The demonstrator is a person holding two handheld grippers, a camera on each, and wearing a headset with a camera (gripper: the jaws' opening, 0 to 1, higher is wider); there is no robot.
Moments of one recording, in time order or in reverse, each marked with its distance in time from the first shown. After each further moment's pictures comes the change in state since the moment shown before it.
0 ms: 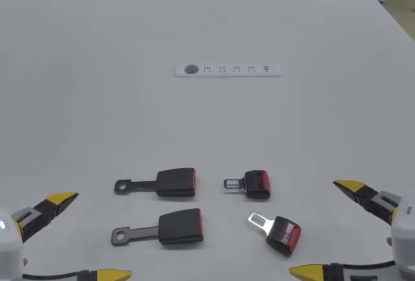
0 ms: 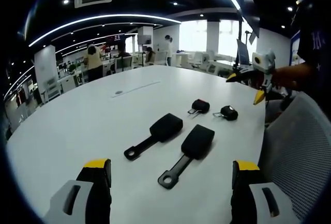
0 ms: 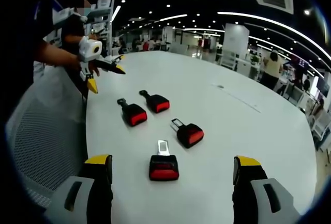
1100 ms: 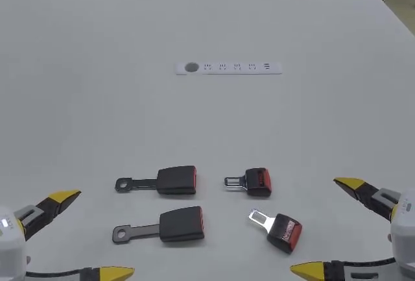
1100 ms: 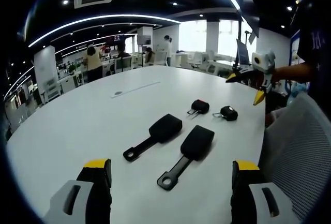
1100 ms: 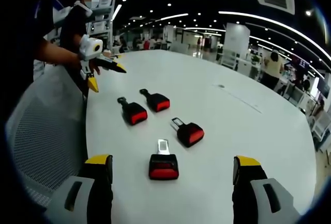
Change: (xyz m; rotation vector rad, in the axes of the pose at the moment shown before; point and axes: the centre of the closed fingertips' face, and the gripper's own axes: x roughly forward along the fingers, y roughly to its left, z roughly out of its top) left arm 0.003 -0.001 0.000 0.004 -0.002 -0.003; right arm 0.000 0.001 0.000 -0.007 0.009 0.000
